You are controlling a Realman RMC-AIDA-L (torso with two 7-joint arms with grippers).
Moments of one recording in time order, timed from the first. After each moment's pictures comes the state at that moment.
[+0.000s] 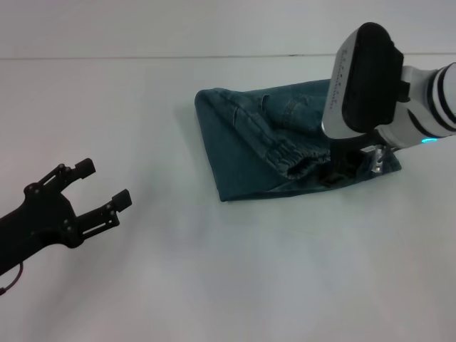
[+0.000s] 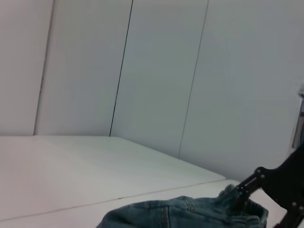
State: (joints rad) left arm -0.18 -2.15 0.72 0.64 1.61 1.54 -1.07; right arm 0.59 2.10 -1.50 -1.29 -2.63 -1.22 2.03
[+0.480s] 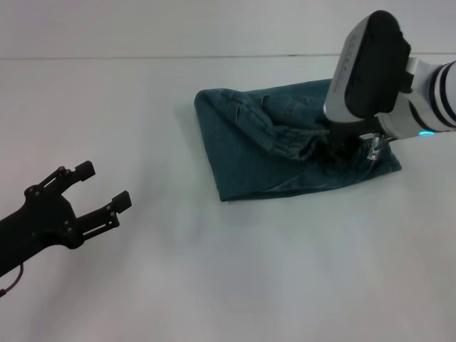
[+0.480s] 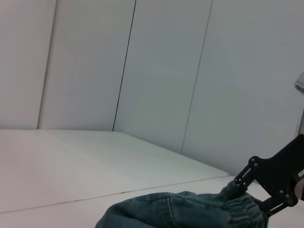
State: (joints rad) left arm -0.19 -2.15 0.71 0.63 1.63 1.53 -1.08; right arm 0.57 2.10 -1.49 -1.26 -2.61 -1.09 2.08
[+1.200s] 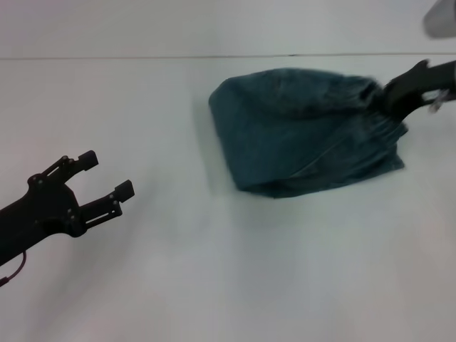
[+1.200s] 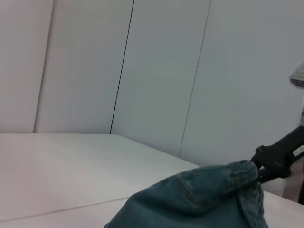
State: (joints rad) left arm -0.21 -2.15 0.71 0.64 1.63 1.52 -1.10; right arm 0.66 2.05 -1.00 -1.09 -2.50 -1.20 2.01
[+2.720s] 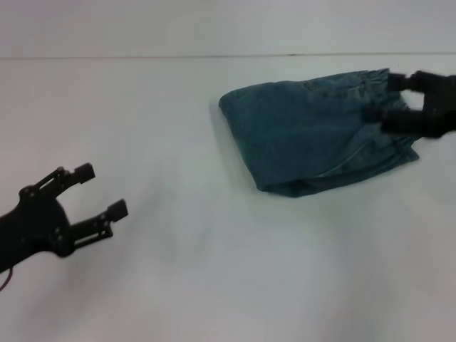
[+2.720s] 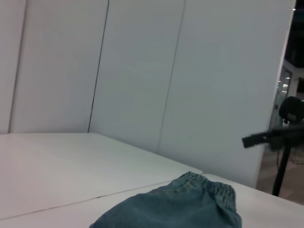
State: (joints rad) left arm -0.20 -2.13 0.66 0.66 1.70 1.63 -1.10; right arm 0.39 2.10 -0.76 -1.16 -1.92 -1.51 1.76
